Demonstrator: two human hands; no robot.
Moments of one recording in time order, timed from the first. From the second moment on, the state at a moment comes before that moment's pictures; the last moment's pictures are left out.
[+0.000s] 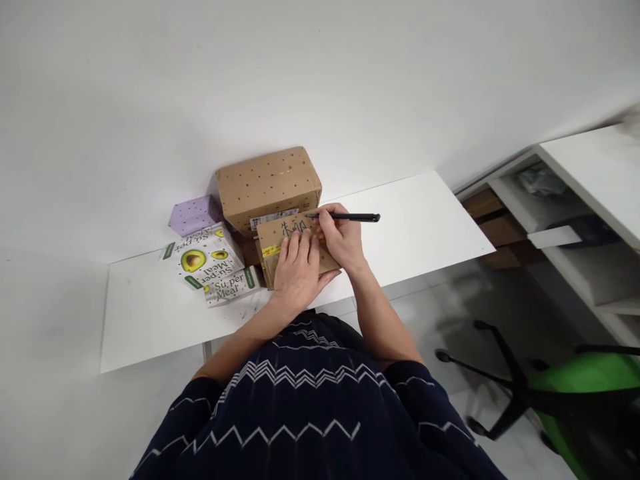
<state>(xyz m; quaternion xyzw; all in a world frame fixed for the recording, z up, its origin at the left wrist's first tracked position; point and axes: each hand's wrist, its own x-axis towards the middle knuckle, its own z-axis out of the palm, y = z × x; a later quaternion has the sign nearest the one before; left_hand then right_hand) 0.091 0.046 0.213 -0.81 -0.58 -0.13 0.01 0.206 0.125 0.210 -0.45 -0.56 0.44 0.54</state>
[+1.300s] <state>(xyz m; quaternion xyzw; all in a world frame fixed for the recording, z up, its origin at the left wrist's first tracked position) 0.083 0.052 0.204 -0.80 -0.57 -0.17 0.05 0.297 0.098 0.134 -0.65 -0.37 0.43 0.50</state>
